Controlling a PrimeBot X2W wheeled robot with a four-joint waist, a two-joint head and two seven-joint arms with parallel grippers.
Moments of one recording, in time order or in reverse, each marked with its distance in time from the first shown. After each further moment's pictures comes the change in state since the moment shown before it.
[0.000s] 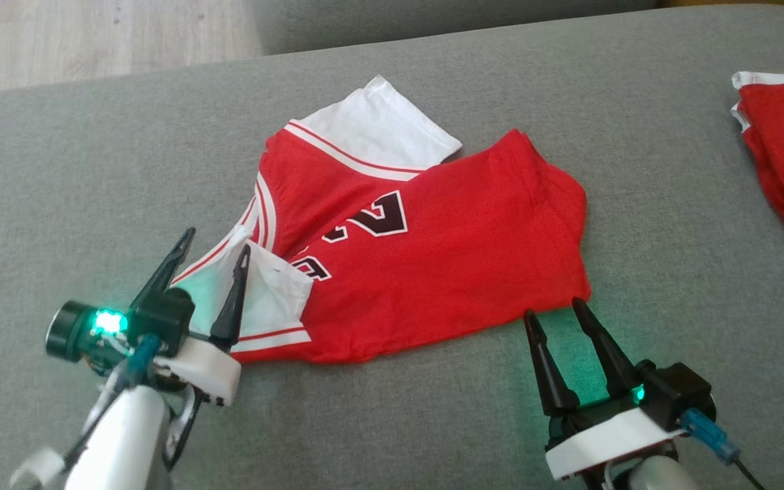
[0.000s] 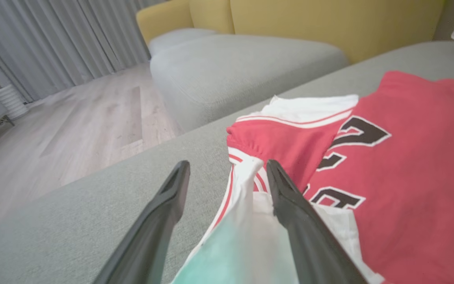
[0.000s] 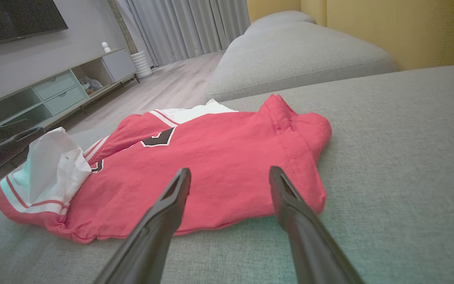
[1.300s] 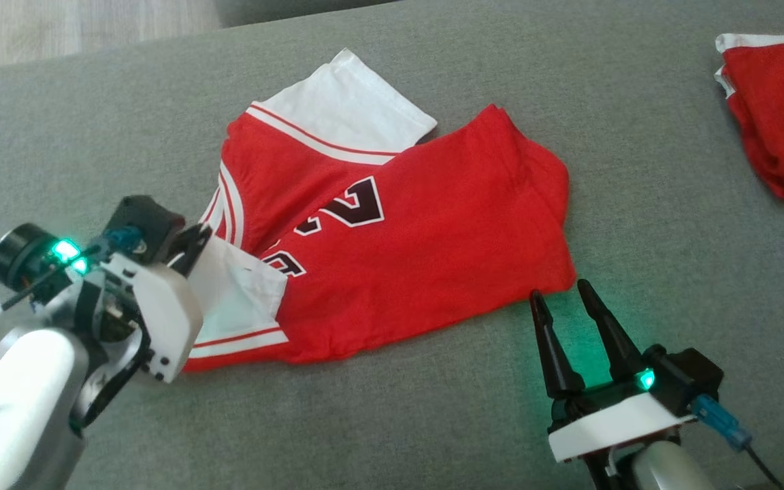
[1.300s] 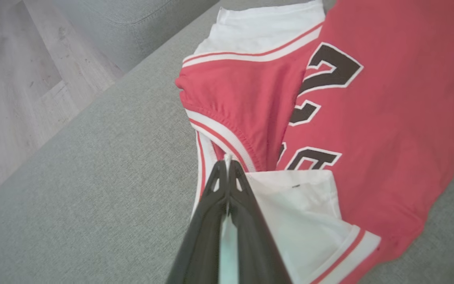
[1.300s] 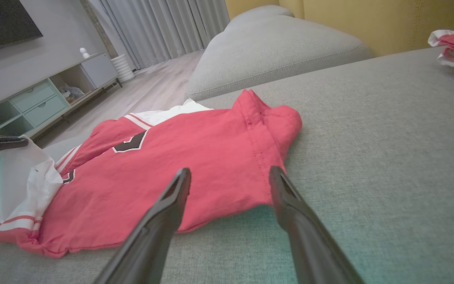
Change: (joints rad) left arm -0.125 0.362 -0.206 -0.390 -0.356 -0.074 0.776; right arm -0.027 0.000 -0.006 -0.016 0.050 0.000 0.000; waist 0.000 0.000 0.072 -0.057
